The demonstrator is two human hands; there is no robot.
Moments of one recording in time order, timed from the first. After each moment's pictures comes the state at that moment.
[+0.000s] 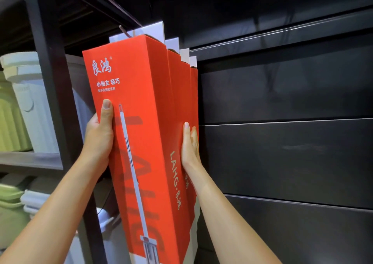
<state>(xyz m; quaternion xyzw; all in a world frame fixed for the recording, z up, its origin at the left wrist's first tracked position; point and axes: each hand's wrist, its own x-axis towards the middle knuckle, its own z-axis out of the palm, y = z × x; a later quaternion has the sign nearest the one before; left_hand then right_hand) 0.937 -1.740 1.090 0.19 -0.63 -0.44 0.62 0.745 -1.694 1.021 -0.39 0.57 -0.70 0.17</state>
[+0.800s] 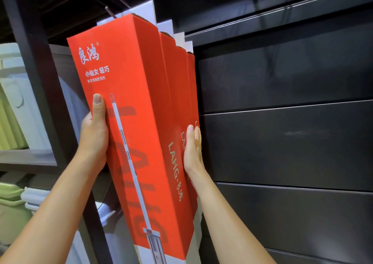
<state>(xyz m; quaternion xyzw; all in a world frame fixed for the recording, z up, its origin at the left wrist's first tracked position) 0.934 -1.733 1.083 0.19 -0.63 -0.44 0.61 0.748 -1.692 0.983 -0.39 0.56 -0.71 0.16</state>
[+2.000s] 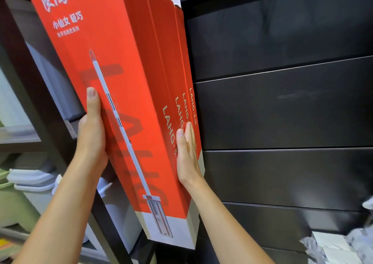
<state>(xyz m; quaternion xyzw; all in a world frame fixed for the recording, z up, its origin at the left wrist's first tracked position) 0.935 -1.735 1.026 0.23 -0.61 -0.52 0.56 0.793 -1.661 0.910 -0.40 0.57 -0.70 0.15</state>
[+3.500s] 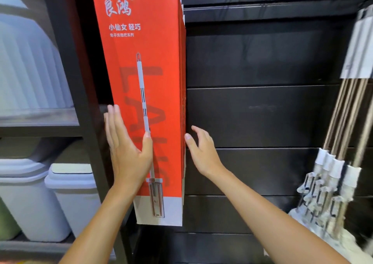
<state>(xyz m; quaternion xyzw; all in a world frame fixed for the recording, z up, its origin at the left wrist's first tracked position) 0.964 -1.707 0.947 0.19 -0.75 -0.23 0.59 0.795 -1.596 0.917 -0.41 0.74 -0.53 -0.05</state>
